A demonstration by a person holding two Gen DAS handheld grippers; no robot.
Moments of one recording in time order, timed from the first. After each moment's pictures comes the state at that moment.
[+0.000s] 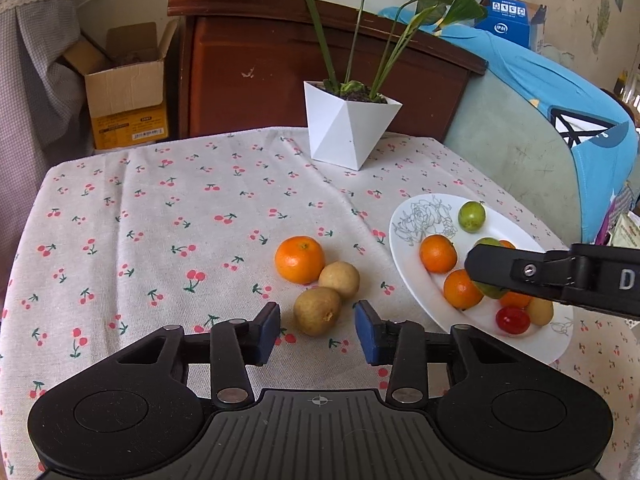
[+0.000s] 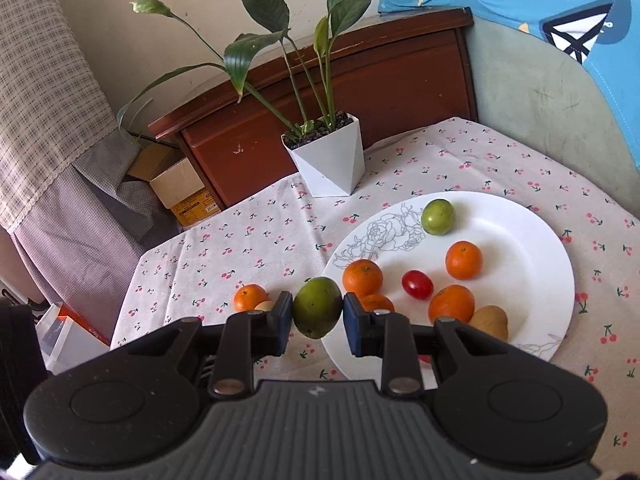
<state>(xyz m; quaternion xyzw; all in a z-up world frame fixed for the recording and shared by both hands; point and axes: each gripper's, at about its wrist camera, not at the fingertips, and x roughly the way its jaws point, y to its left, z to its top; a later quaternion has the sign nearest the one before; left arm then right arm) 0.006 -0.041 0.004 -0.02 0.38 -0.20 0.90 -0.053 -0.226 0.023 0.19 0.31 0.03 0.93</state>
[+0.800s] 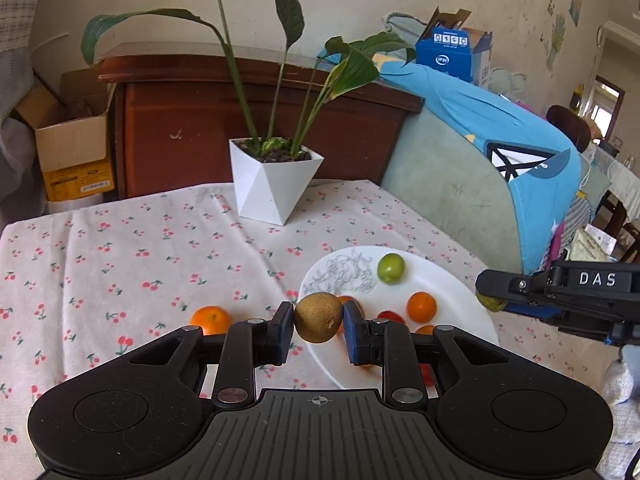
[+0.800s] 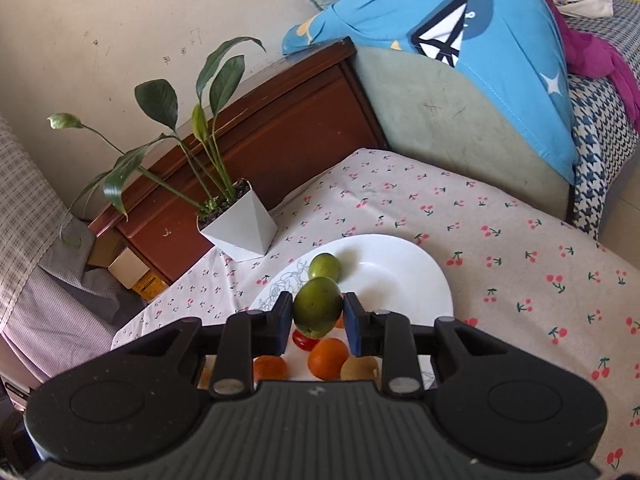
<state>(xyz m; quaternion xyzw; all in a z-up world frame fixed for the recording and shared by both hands) 0.001 -0.078 0.049 -0.04 0.33 -0.27 0.91 -0.075 -0.316 0.029 0.29 0.27 -0.05 0.92</state>
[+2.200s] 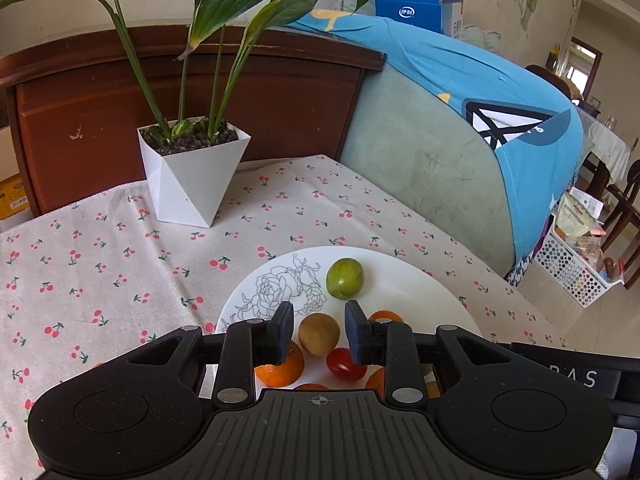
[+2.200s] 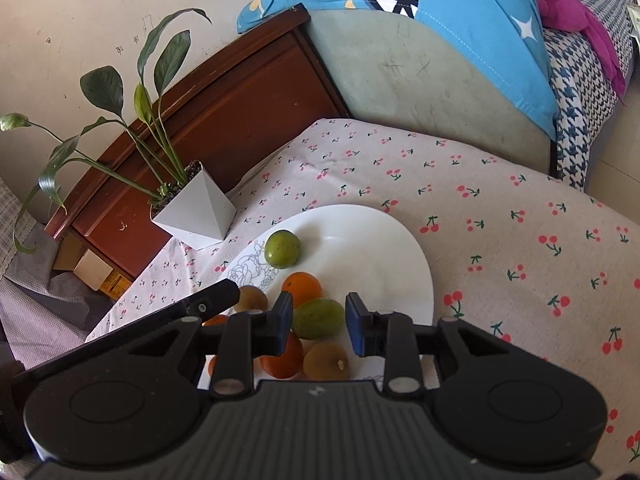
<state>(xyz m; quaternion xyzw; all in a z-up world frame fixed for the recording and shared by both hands) 0.044 -0.152 0.031 0.00 0.36 -0.31 0.88 -0.057 -0.324 0.000 0.32 0.30 -0.08 0.90</state>
